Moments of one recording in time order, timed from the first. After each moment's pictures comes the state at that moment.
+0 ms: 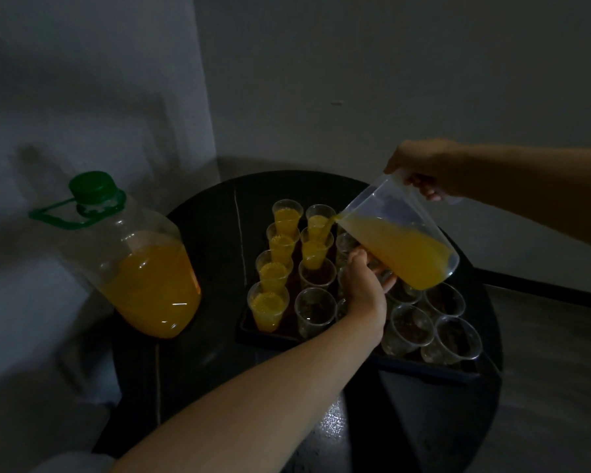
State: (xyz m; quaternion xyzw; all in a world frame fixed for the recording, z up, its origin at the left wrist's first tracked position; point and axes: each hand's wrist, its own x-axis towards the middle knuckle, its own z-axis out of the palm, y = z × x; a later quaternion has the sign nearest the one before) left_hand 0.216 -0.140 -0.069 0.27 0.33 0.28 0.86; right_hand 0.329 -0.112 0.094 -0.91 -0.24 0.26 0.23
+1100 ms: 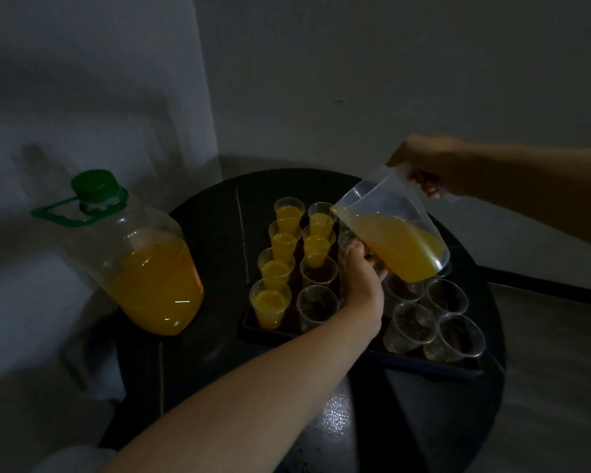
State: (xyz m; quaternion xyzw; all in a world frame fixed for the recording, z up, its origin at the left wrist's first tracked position) left_hand 0.214 -0.135 -0.067 0.30 0.34 0.29 0.84; right_hand 0.333 -0.118 0.086 -0.88 -0.25 0.27 0.29
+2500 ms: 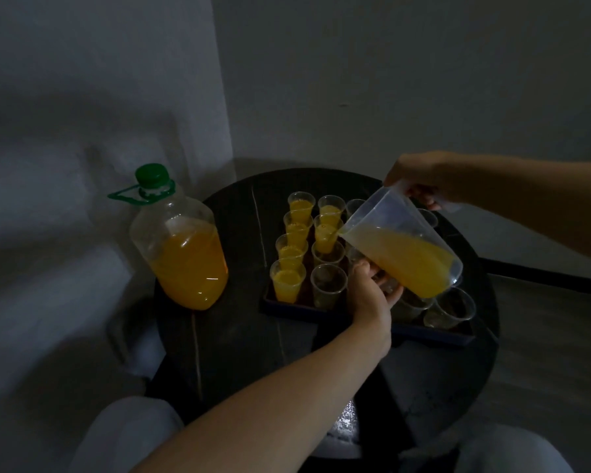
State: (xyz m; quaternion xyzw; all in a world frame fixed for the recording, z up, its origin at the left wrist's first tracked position) left_hand 0.152 -0.188 -0.067 0.22 0.36 0.26 0.87; right_hand 0.281 -0.153 0.089 -0.89 -0.26 0.30 0.22
